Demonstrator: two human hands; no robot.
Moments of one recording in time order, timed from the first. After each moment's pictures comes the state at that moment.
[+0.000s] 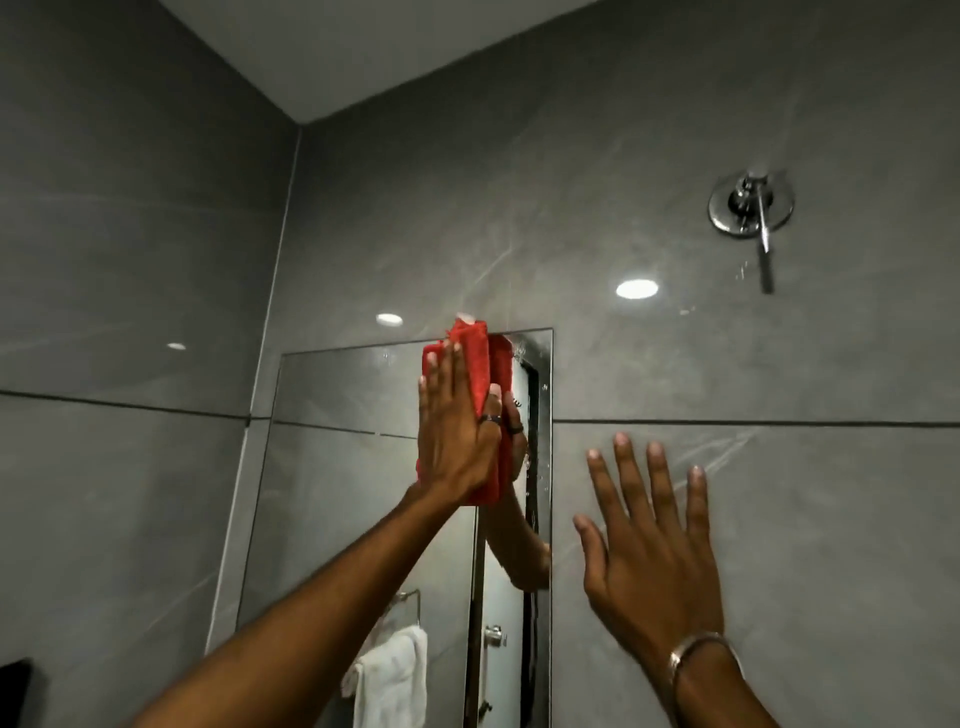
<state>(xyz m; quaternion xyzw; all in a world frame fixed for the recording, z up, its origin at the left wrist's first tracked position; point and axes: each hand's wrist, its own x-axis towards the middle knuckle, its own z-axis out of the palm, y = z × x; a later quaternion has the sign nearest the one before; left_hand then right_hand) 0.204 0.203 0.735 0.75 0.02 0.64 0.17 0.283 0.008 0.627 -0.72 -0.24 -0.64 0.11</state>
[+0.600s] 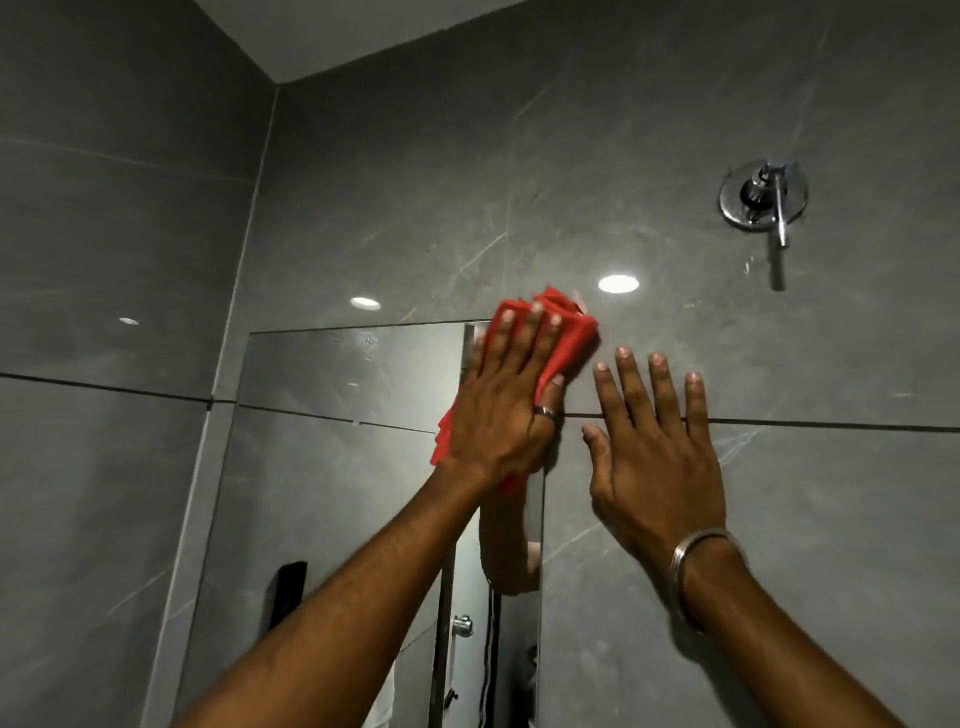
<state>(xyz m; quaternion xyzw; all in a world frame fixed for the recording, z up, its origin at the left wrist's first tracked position) 0.229 0.176 0.757 0.78 -0.06 0.62 -0.06 0.292 0.006 0.708 -0.71 -0.22 -0.67 0.09</state>
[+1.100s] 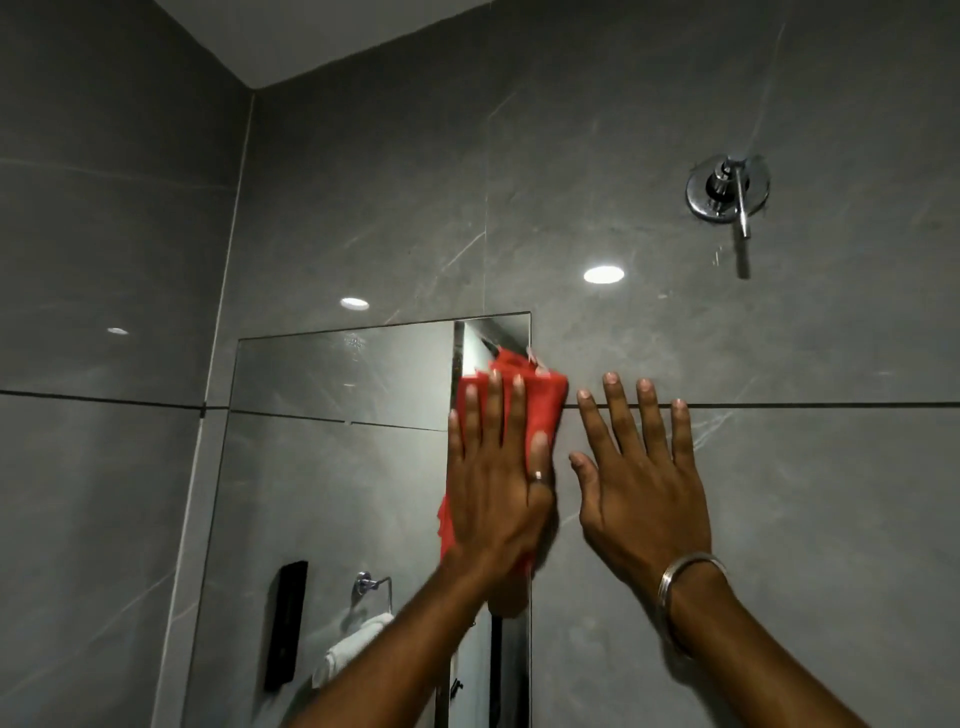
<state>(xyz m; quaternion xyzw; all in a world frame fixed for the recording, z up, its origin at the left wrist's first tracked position) 0.231 0.149 0.671 0.77 -0.01 0.64 0.08 0.291 0.000 0.672 -0.71 -0.23 -0.66 0.09</state>
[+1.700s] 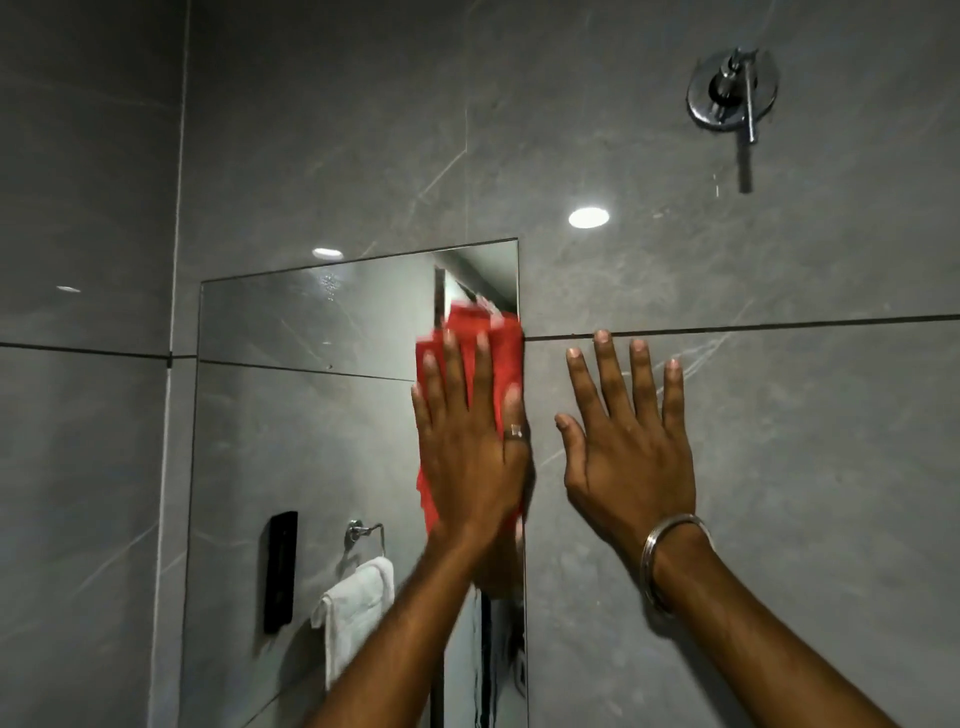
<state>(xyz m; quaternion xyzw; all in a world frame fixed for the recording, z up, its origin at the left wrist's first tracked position) 0.236 0.158 0.643 0.74 0.04 0.67 0.11 0.297 0.010 0.638 -0.70 -0.20 -0.67 0.10</state>
